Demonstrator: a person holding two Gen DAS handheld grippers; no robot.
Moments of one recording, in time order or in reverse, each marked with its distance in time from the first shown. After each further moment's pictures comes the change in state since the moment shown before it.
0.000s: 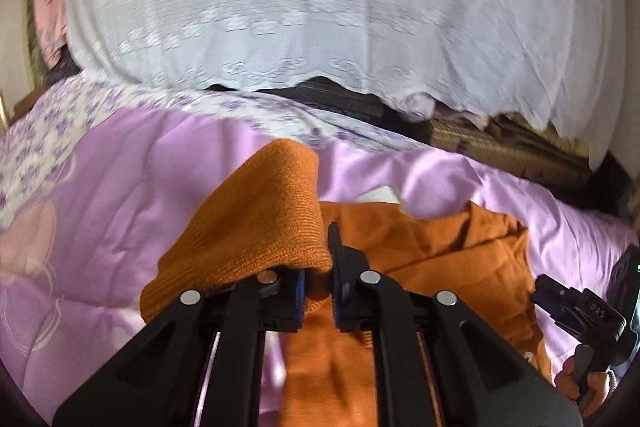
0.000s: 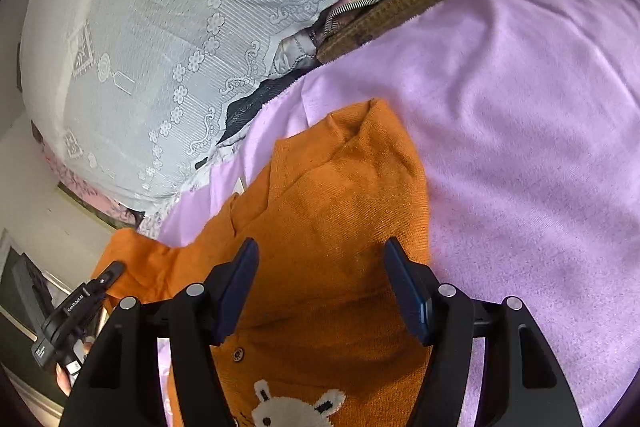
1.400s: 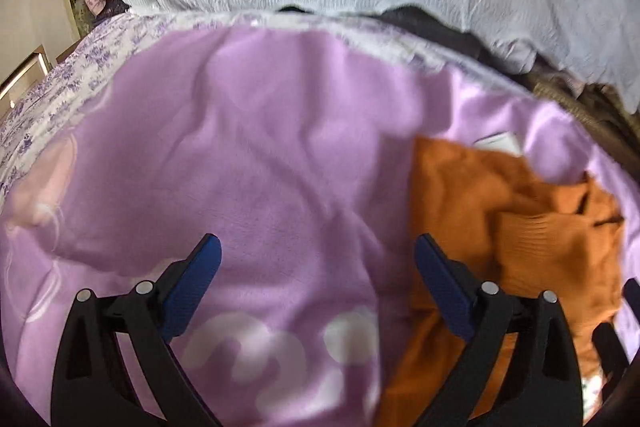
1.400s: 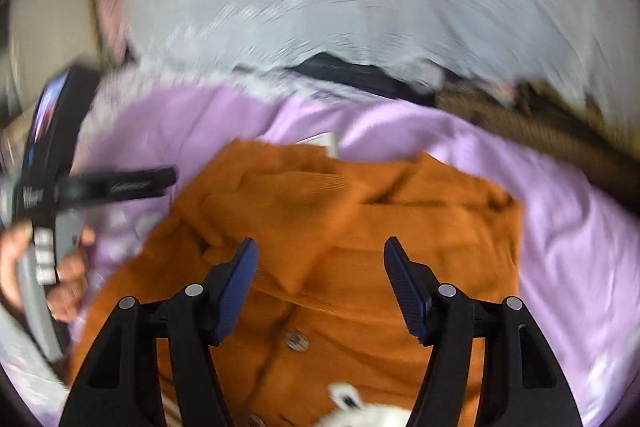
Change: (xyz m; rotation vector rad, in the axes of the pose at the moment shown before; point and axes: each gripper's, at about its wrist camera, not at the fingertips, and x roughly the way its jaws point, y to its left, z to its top) left arm 0.078 0.066 -0.034 -0.107 0.219 0.248; right arm 0.061 0.179 -0.081 -0.873 0.038 -0.318
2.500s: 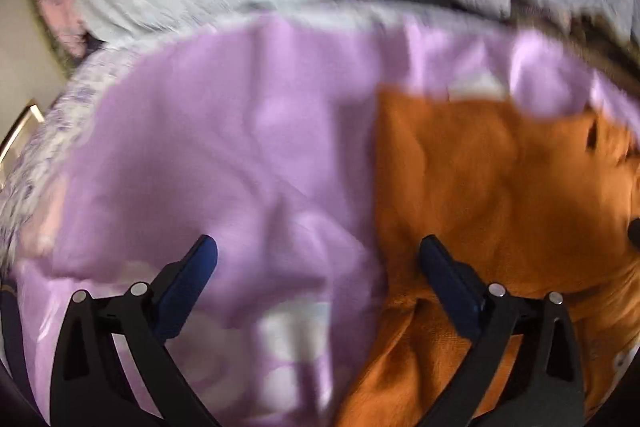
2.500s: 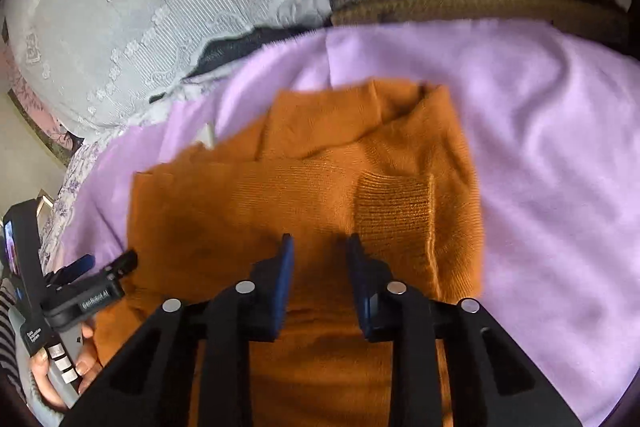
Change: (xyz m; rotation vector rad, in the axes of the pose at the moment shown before) left arm -0.011 -0.043 -0.011 0.158 -0.046 0.039; right arm 0.018 -0.137 -0.045 0.554 0.036 0.090
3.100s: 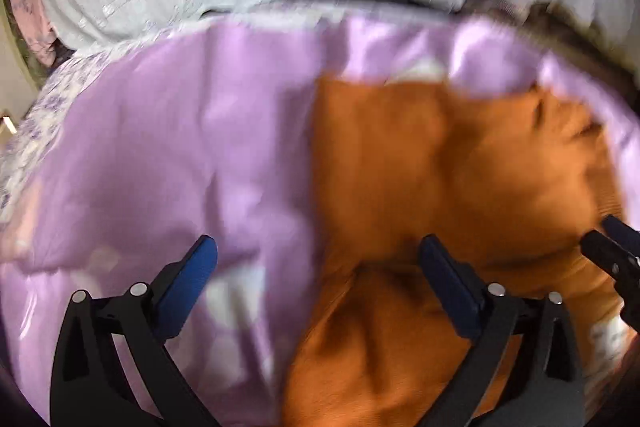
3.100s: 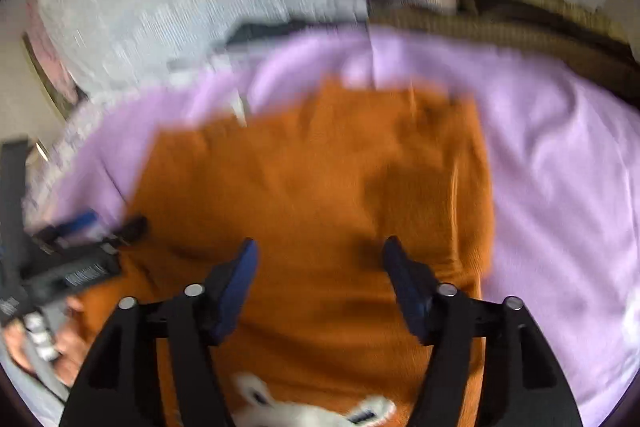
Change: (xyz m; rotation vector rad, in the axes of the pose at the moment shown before) left arm 0.016 -0.018 -0.019 0.084 0.103 -0.097; right arm 0.012 0.009 -0.035 -0.174 0.106 -0.075
